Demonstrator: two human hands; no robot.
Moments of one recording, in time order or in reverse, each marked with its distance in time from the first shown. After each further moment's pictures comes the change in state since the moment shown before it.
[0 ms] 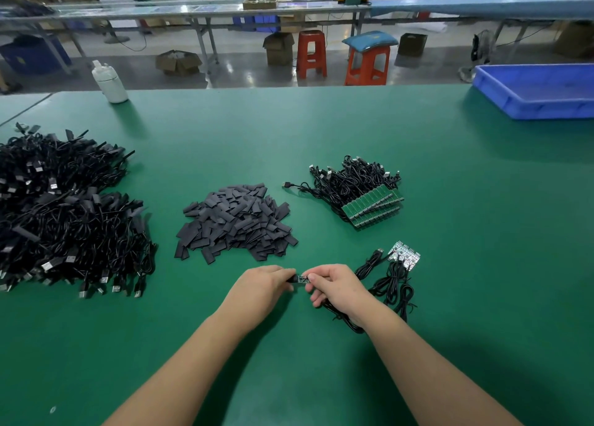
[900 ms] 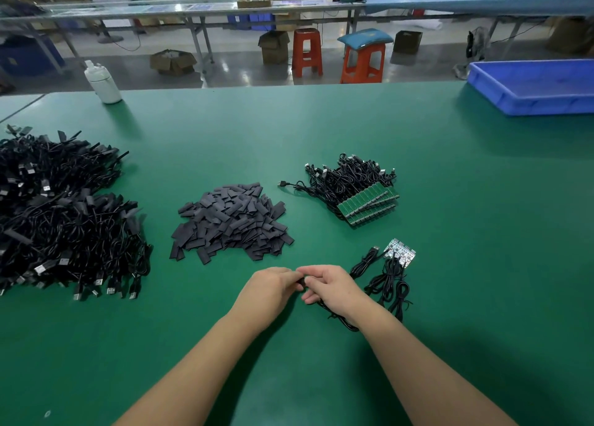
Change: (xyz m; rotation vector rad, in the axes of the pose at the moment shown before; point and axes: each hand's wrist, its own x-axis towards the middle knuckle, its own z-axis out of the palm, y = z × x) left_hand 0.008 0.016 0.015 -0.122 -0.065 -0.065; right_hand 0.000 0.004 0.004 -0.046 -0.014 0.001
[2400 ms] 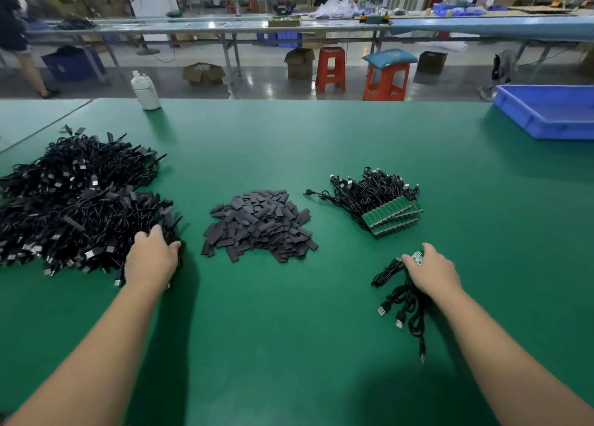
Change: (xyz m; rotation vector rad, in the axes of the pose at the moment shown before) left_hand -0.062 -0.156 -0.136 0.308 0.322 -0.983; right_hand -0.013 -0.014 -0.119 -0.803 0.568 0.239
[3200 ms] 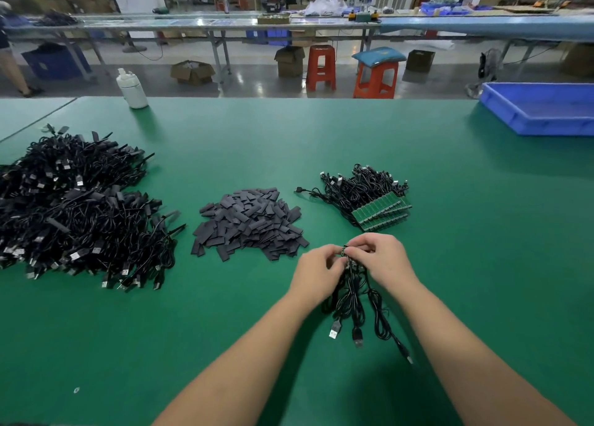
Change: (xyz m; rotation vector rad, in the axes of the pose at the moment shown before) left_hand -0.163 0.212 0.060 -0.661 -0.472 0.507; right_hand -0.042 -0.062 0.001 0.453 -0.029 -0.360
